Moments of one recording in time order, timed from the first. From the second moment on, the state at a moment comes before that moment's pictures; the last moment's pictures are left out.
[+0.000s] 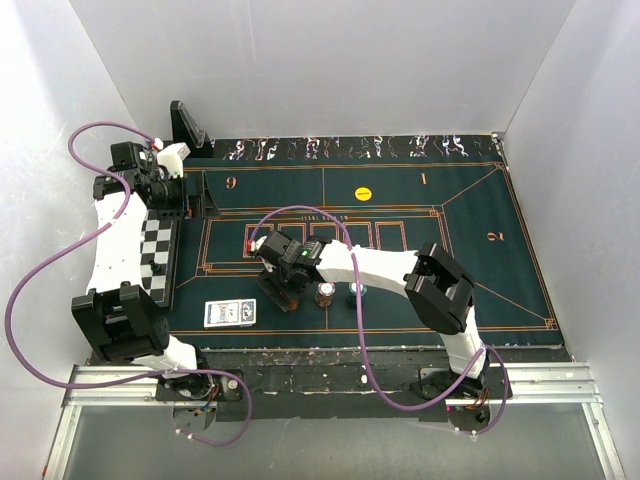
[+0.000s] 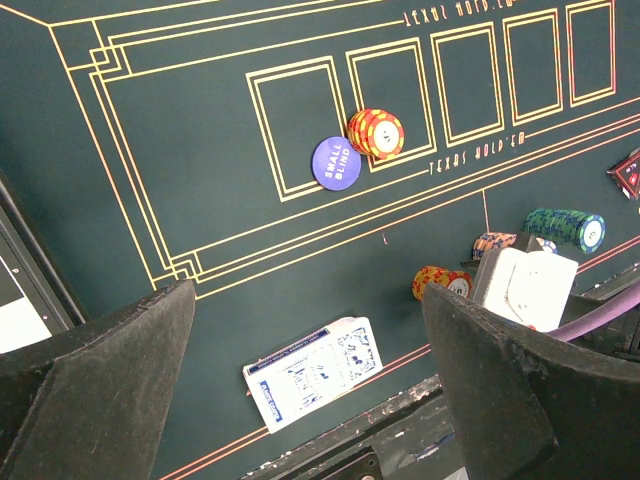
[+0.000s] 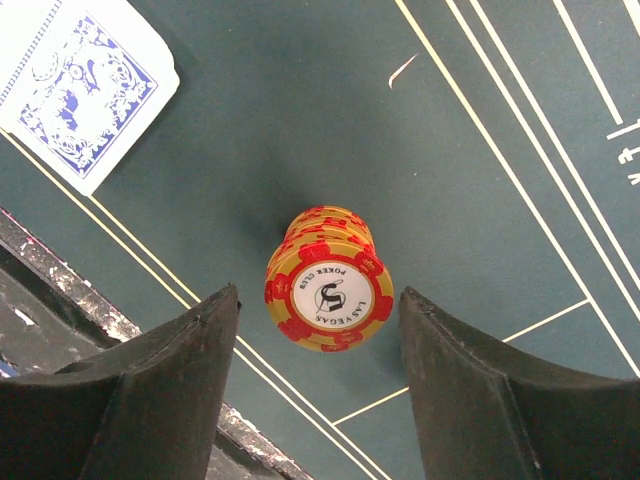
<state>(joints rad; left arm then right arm) 0.22 1.50 1.47 -1.01 0.58 0.20 1.15 2.00 1.56 -0.67 -0.01 0.23</state>
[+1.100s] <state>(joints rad) 0.22 1.49 1.47 -1.01 0.58 0.20 1.09 1.82 1.49 -0.57 0.10 0.25</state>
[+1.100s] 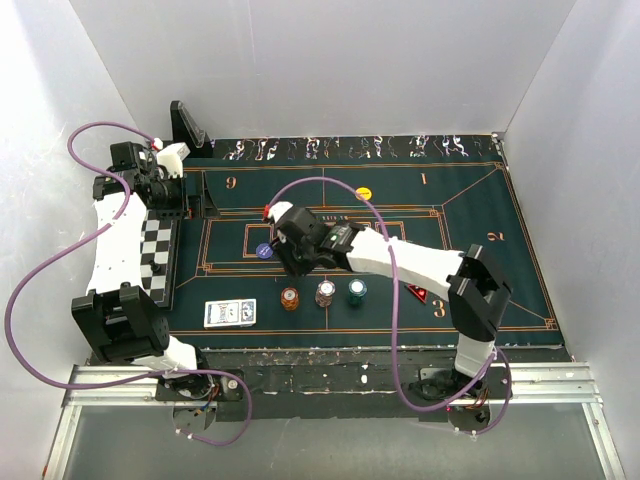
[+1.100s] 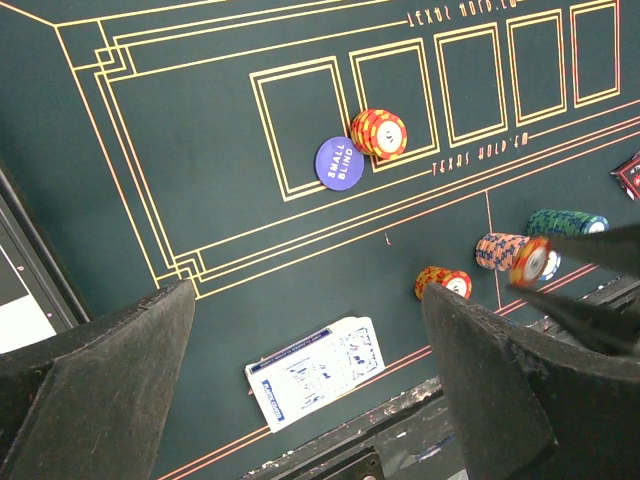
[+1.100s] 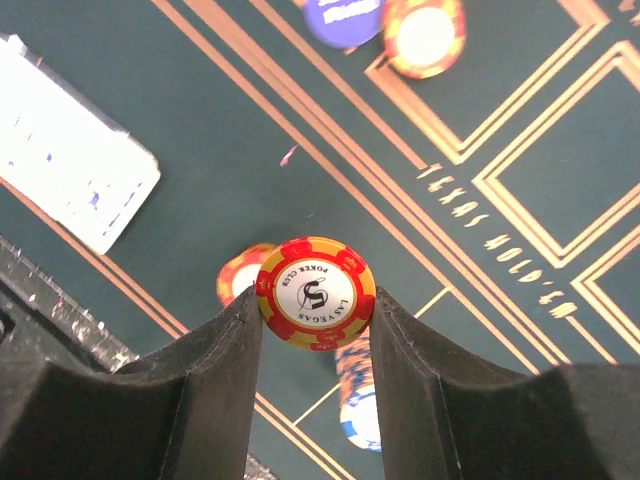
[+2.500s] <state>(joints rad) 0.22 1.58 1.48 -1.01 0.58 0.24 0.33 2.29 1.88 -0.67 0.18 0.37</state>
